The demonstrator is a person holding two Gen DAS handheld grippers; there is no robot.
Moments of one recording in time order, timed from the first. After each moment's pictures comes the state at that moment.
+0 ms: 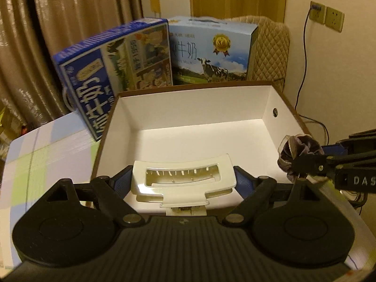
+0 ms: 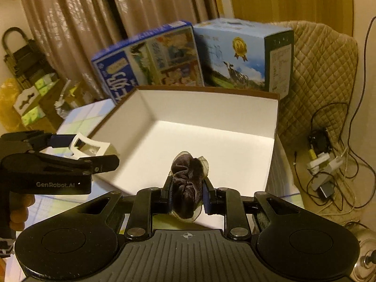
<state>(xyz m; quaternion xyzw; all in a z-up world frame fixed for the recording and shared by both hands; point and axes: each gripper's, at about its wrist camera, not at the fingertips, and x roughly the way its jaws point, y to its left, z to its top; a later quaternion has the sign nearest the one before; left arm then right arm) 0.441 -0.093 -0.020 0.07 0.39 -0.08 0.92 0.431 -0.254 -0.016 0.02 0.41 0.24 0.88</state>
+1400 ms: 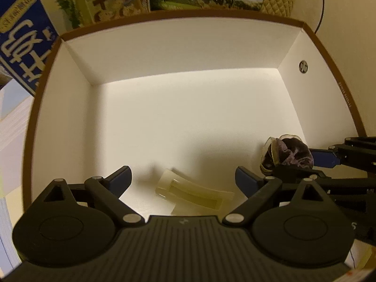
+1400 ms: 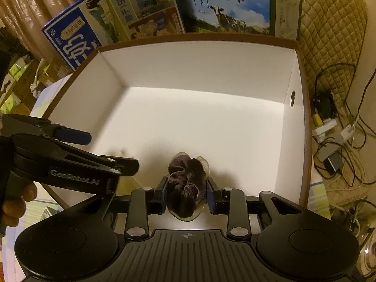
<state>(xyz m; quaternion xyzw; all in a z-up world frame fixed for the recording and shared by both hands) 0.549 -0.094 -0.103 0.08 0.55 -0.12 0.82 0.504 -0.228 -0.085 0.02 0.50 0.21 0.84</state>
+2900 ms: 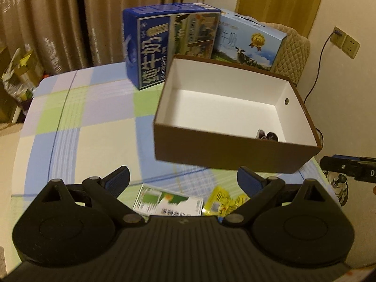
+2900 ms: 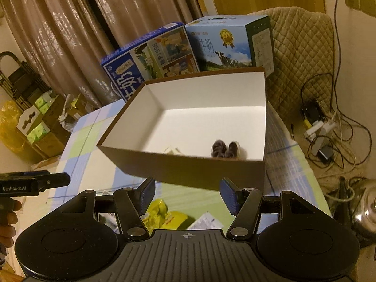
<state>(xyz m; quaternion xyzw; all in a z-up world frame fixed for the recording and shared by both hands) 0.328 0.021 0.009 -0.03 0.43 -0.04 0.90 0.331 -0.261 0.006 0.09 0.42 0.21 0.88</state>
